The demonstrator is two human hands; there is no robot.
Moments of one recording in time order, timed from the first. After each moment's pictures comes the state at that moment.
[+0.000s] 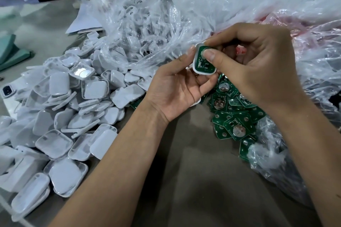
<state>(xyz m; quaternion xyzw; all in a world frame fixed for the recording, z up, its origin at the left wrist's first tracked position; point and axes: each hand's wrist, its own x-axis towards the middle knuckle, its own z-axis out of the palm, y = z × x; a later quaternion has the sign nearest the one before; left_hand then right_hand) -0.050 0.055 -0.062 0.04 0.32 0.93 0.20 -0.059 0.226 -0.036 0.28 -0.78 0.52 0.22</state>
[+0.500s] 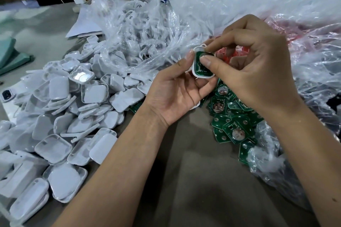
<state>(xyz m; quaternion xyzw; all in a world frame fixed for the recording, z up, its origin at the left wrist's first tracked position) -0.051 0.054 -0.063 0.05 0.32 0.92 0.21 -0.058 0.225 -0.035 0.26 -0.81 0.47 0.24</state>
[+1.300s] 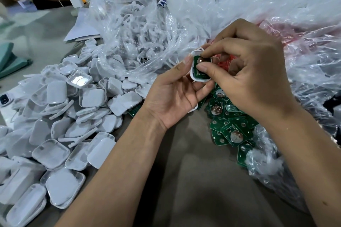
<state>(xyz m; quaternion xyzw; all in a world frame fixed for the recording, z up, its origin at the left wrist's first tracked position) -0.051 0.056 -0.065 0.07 0.33 0.92 0.20 -0.058 0.225 -0.034 0.29 -0.83 0.39 0.28</state>
